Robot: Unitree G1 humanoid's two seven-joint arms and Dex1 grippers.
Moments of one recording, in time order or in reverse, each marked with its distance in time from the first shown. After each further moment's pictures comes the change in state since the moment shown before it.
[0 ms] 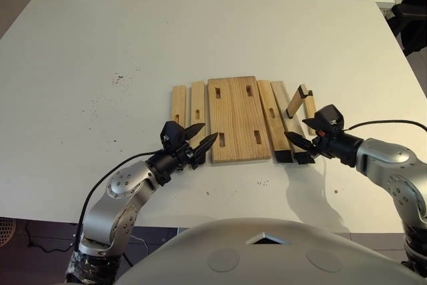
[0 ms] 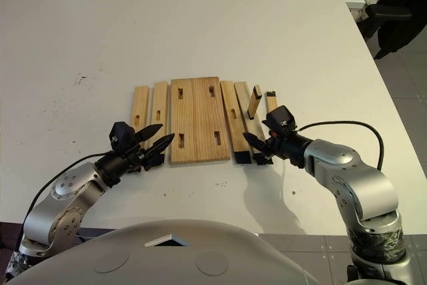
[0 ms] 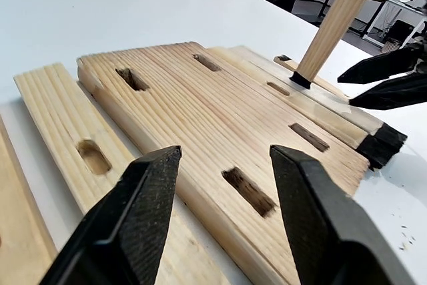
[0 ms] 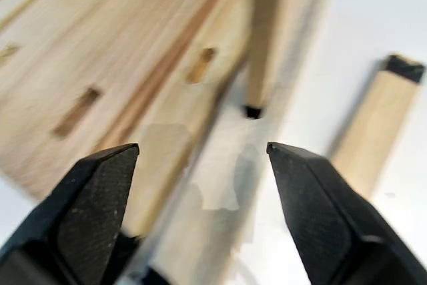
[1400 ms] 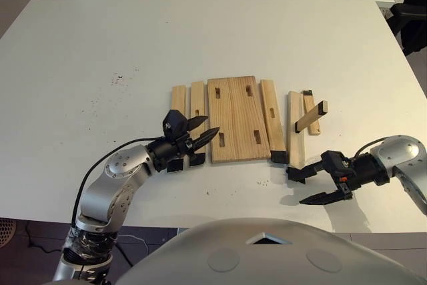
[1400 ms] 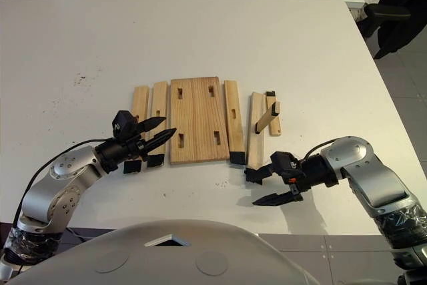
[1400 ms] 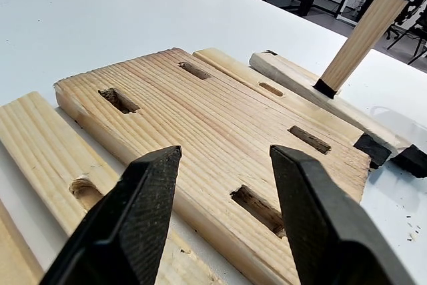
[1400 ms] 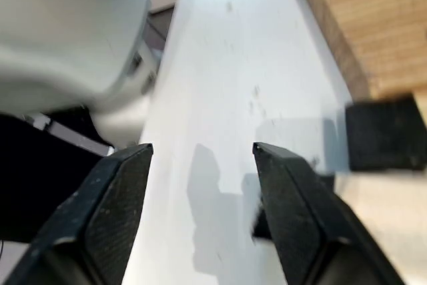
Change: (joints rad) left arm -0.139 0.069 0.001 0.077 -0.020 0.033 -0.094; right arm -0.003 -0.347 0.242 0.462 -0.100 -0.876 1.108
